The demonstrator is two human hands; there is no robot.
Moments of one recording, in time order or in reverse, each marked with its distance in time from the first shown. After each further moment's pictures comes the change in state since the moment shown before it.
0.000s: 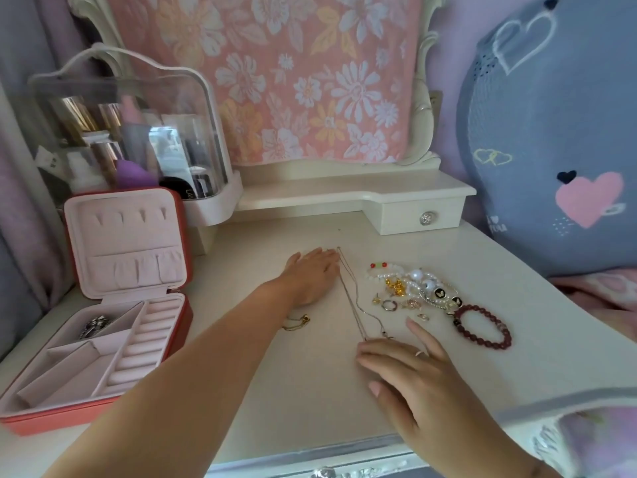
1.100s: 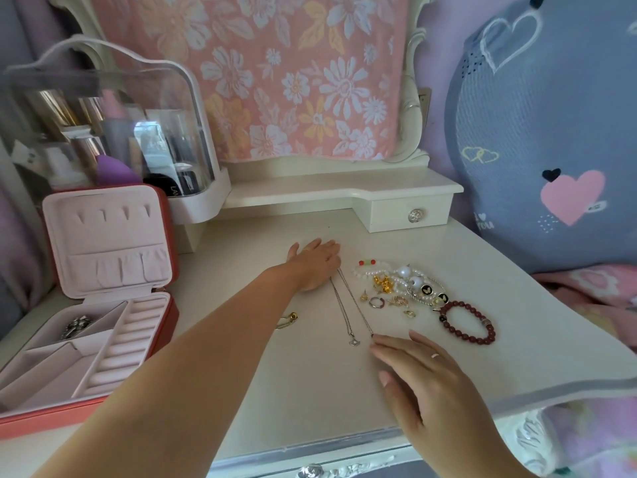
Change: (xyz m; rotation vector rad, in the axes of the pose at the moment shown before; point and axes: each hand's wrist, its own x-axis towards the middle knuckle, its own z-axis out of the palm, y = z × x) left_hand 0.027 0.014 0.001 0.037 -0.044 -0.010; right_hand -0.016 0.001 -0.005 -0.036 0.194 0.138
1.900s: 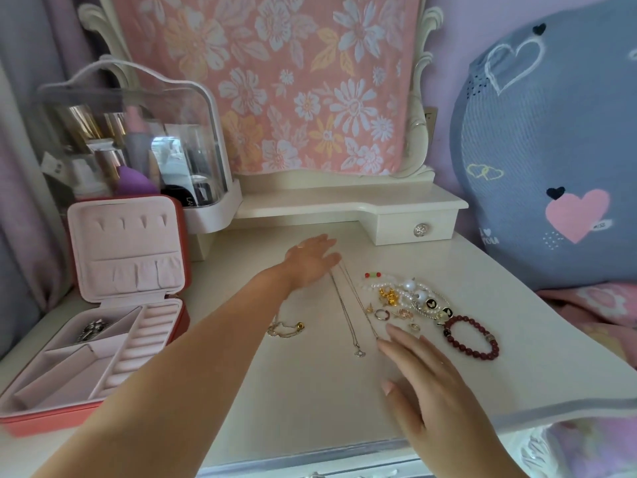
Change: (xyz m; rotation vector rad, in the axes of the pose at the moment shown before) left_hand -0.015 -0.008 -0.025 -0.247 0.149 0.004; right_hand 0.002 0.003 -0.003 0.007 -0.142 0.109
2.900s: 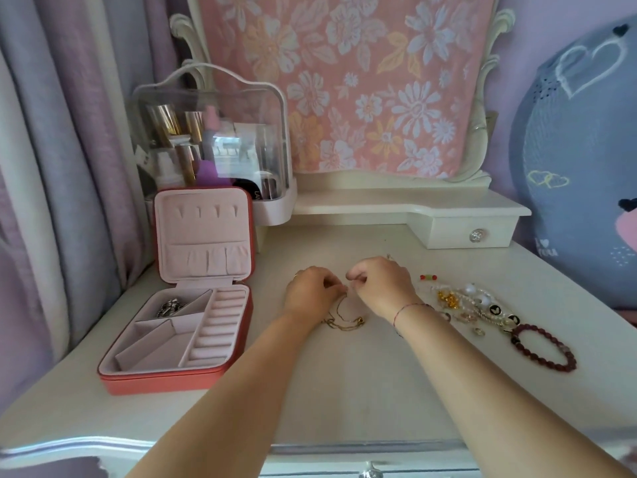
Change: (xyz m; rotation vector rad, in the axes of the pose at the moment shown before) left_hand -0.088 -0.046 0.002 -0.237 0.357 -0.195; right_hand 0.164 -0.055 0.079 0.050 -0.363 0.306
